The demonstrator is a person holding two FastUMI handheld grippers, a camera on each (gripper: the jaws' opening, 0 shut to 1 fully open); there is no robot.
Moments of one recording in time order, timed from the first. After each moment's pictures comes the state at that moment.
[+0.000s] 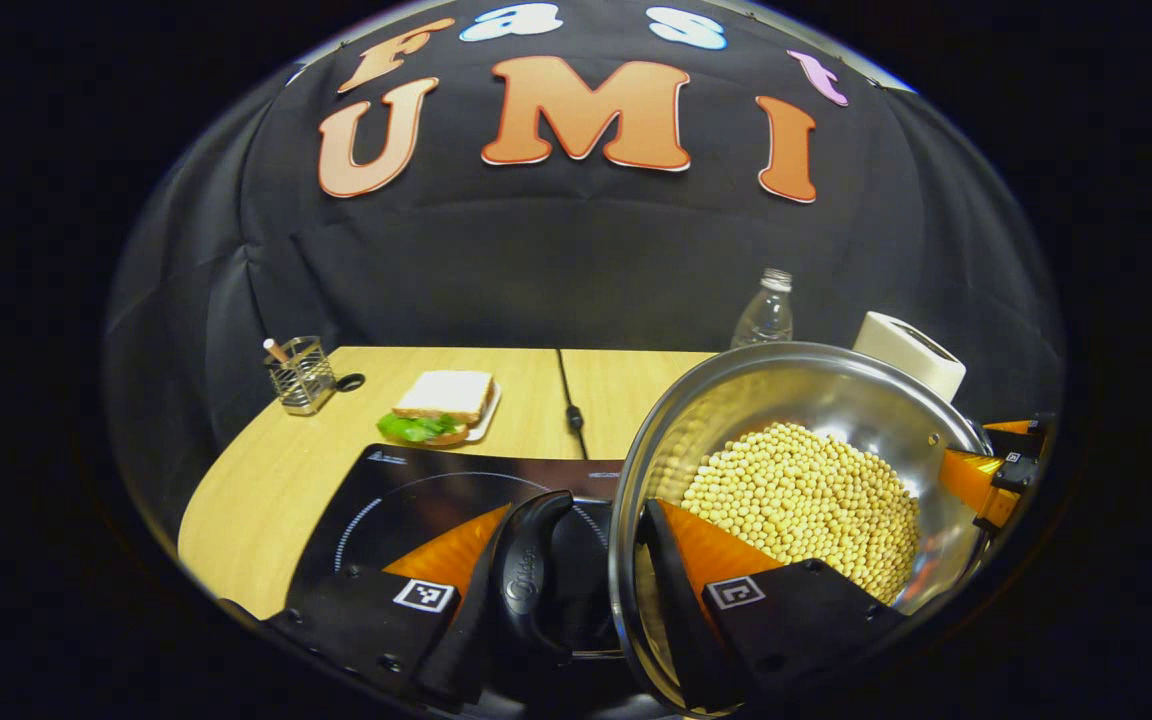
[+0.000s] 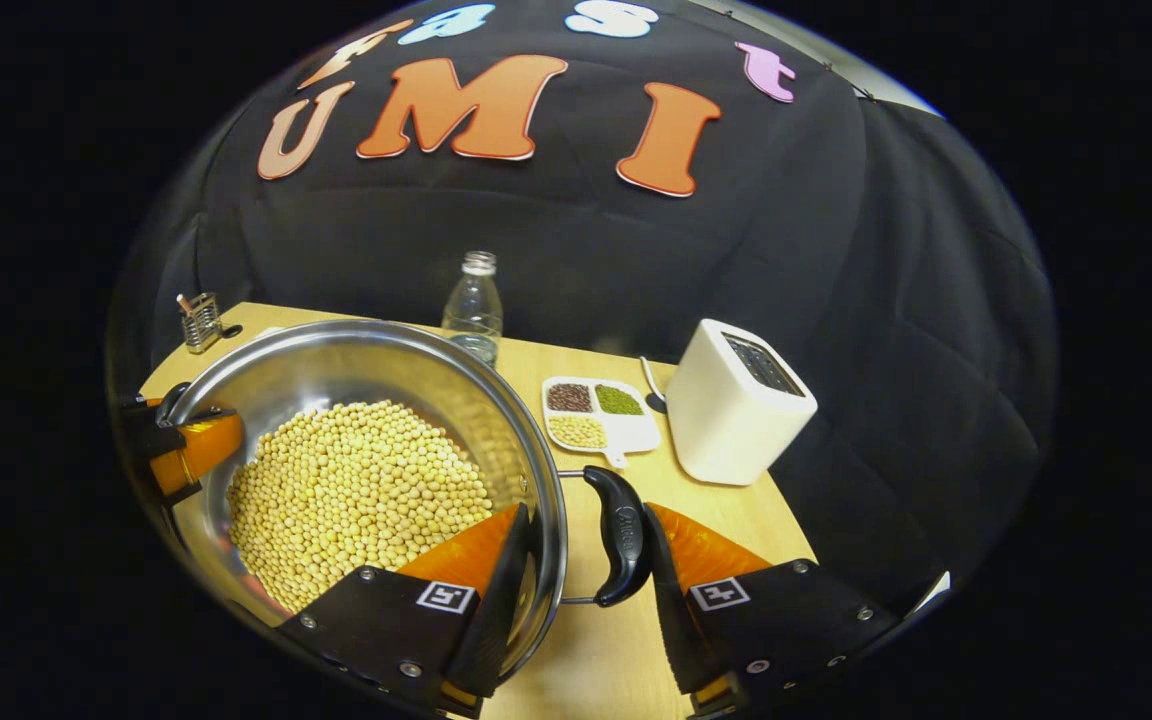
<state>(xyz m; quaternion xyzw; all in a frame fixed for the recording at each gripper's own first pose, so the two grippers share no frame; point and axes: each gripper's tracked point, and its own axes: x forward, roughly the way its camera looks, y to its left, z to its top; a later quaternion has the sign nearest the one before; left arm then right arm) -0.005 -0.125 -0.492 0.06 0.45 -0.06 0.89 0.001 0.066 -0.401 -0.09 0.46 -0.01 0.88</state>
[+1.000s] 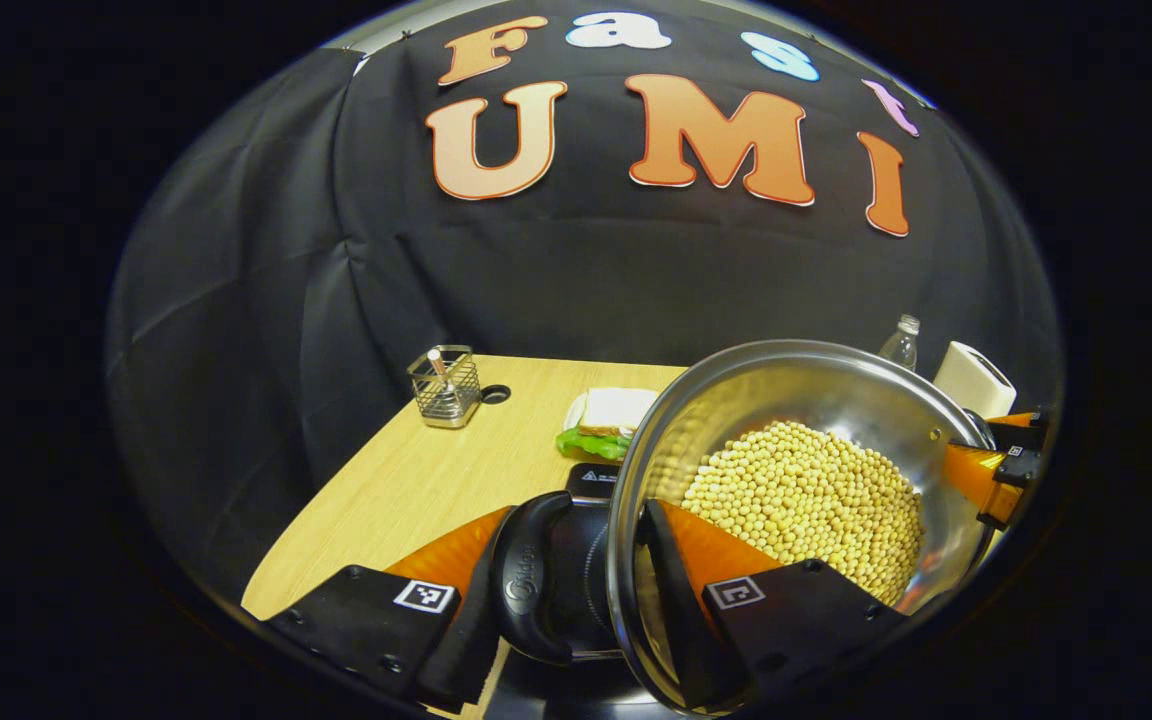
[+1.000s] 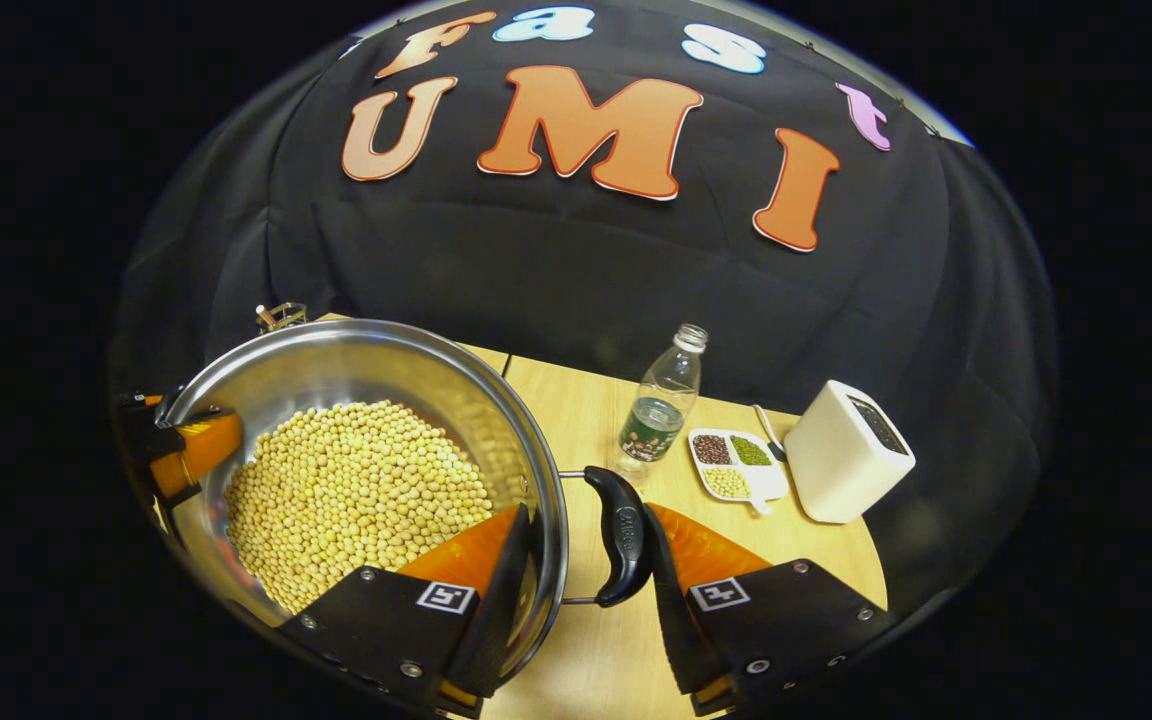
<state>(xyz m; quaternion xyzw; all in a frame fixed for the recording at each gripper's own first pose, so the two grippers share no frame) 0.017 0.042 -0.436 0.09 0.43 0.03 0.90 0.031 0.222 -0.397 -0.08 0.44 0.08 0.89</state>
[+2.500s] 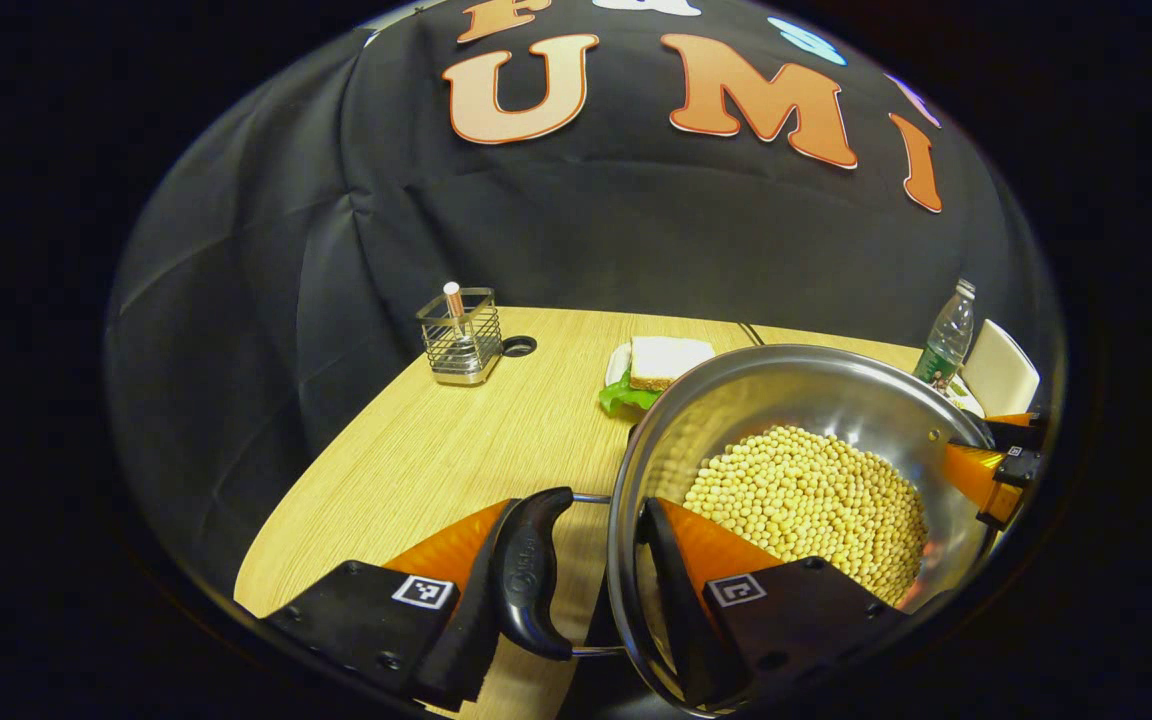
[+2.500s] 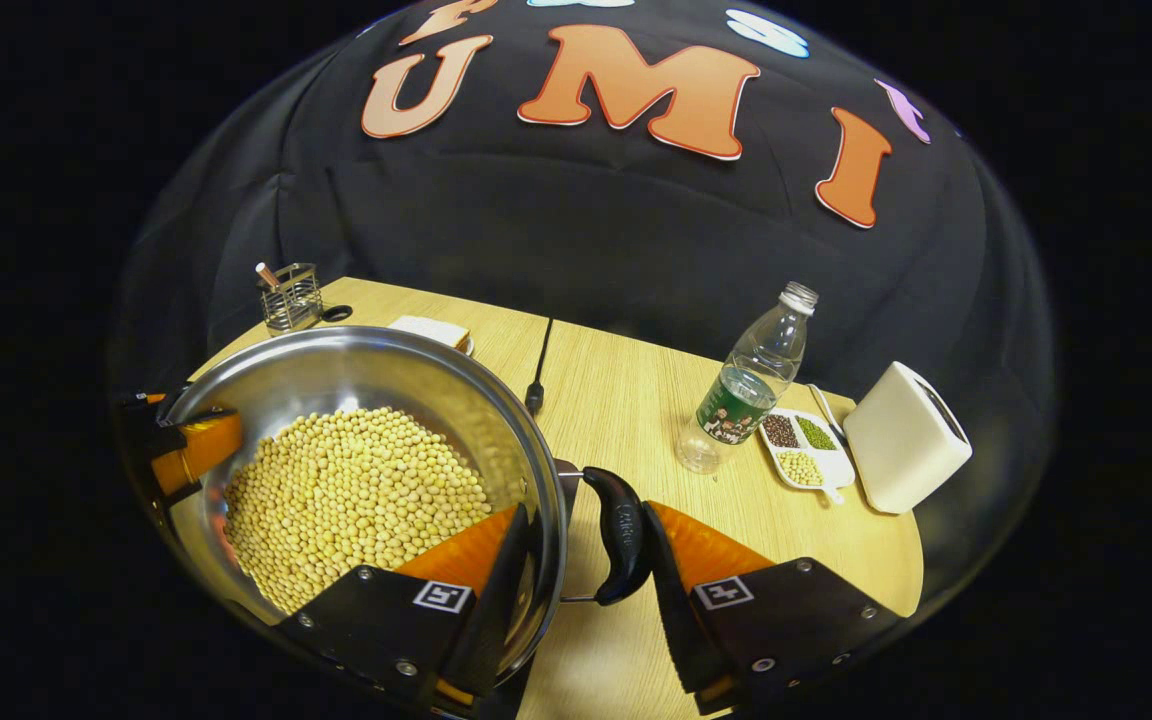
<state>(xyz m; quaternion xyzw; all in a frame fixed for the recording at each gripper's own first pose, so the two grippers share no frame) 0.011 0.049 -0.440 0.08 0.48 0.04 0.87 0.033 0.275 -0.471 -0.09 0.48 0.10 0.87</state>
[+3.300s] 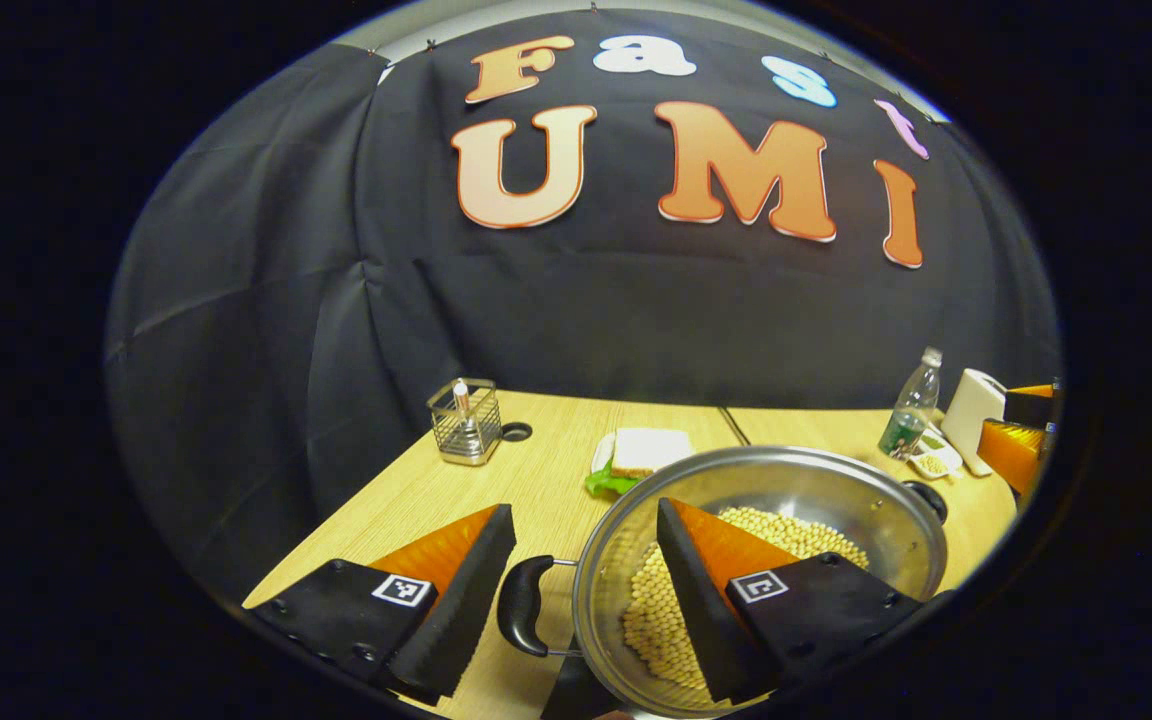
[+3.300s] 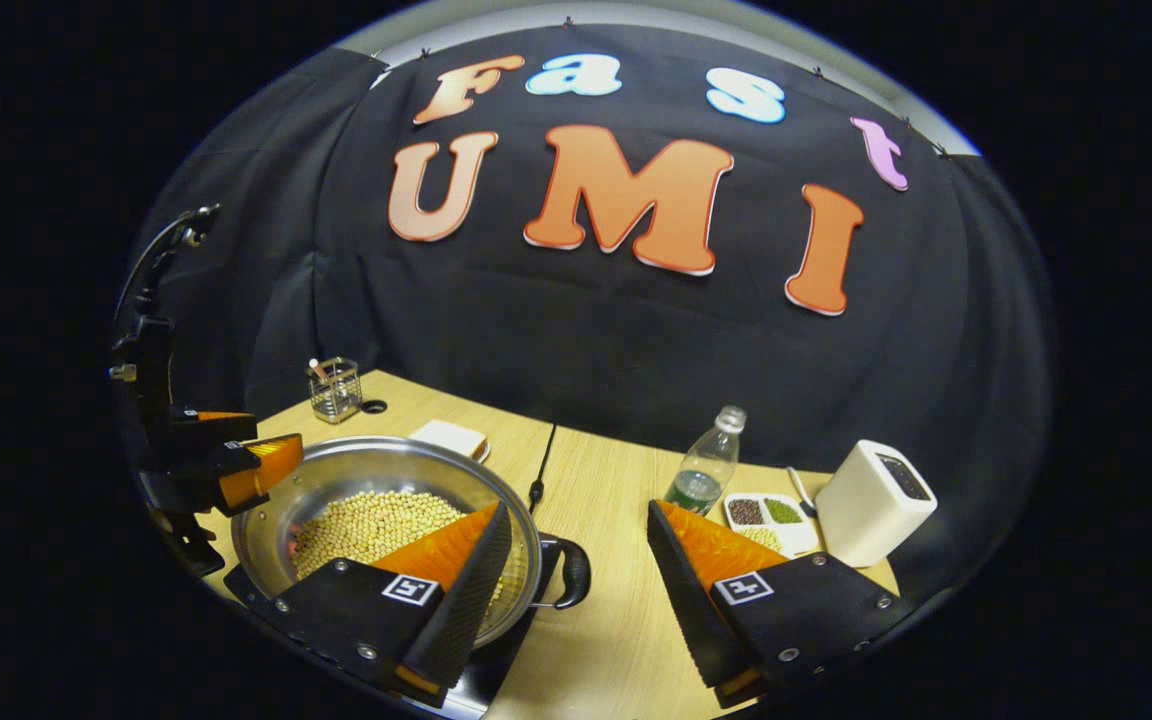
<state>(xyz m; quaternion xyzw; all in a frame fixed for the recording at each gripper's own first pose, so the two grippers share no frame) 0.053 0.029 -0.378 0.07 0.37 0.03 0.93 0.053 0.239 -0.326 -0.05 0.32 0.12 0.94</state>
